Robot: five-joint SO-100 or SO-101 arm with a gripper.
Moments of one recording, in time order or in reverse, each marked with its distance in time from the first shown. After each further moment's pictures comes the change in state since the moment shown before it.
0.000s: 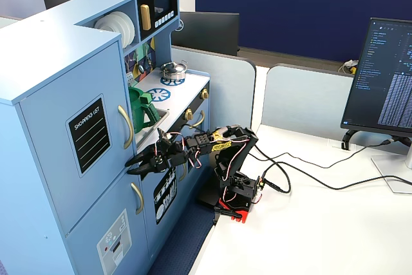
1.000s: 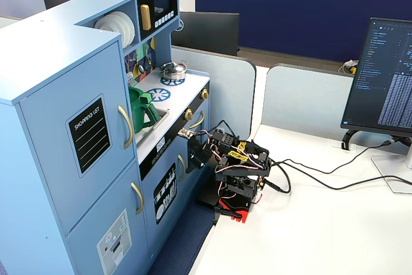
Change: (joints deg) arm 38.1 43.0 28.3 65.3 18.0
